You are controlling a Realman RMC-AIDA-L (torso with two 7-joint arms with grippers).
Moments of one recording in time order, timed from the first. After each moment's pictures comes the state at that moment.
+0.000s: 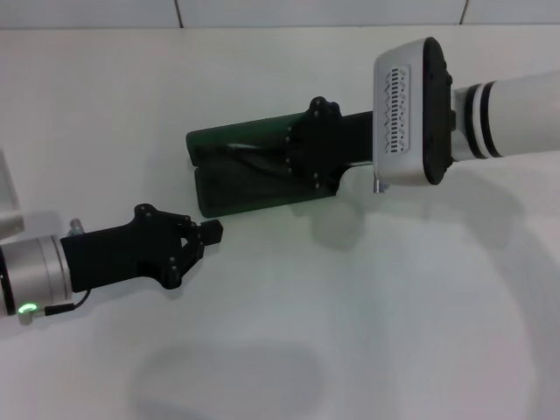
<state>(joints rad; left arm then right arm) -0.37 -2.05 0.87 0.47 1.77 1.43 -1.05 0.84 2.03 -1.78 -0.66 -1.42 -0.79 1.01</state>
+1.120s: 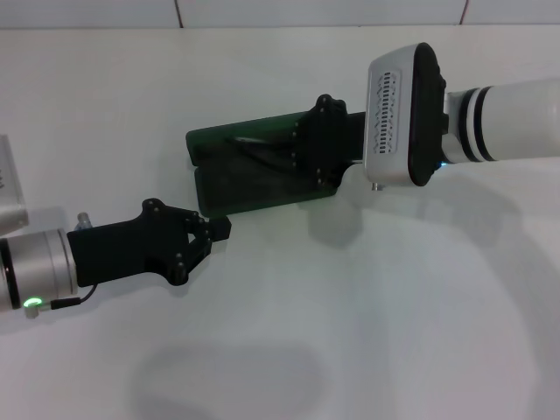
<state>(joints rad) -0.39 -2.06 0.87 0.47 1.77 1.45 -1.04 0.83 2.03 -1.85 -0.66 -1.40 -0.68 1.04</state>
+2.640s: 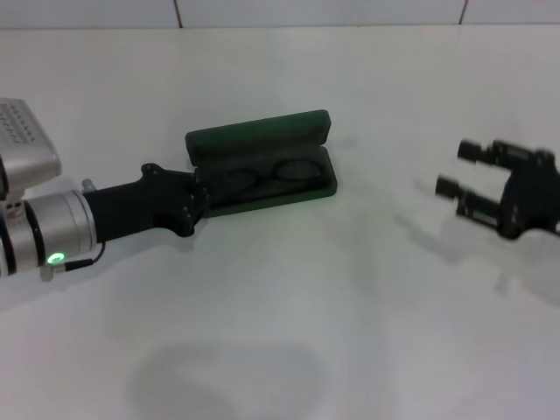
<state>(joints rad) -0.46 -2.08 0.86 0.47 1.76 1.25 -1.11 0.39 1.99 -1.14 -0.46 -1.28 -1.40 0.91</state>
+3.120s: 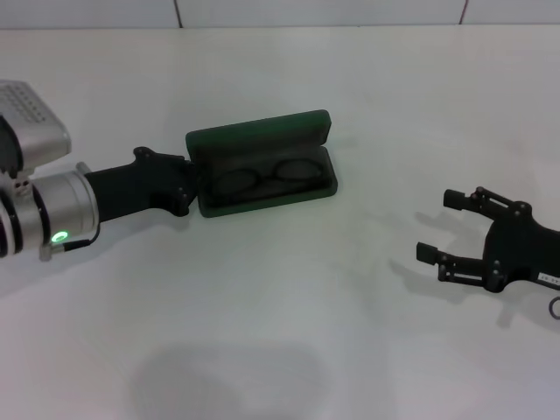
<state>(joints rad) -0.50 -2.07 0.86 0.46 1.76 1.13 -1.13 0.39 2.01 -1.14 -0.38 -1.38 -1.41 0.86</state>
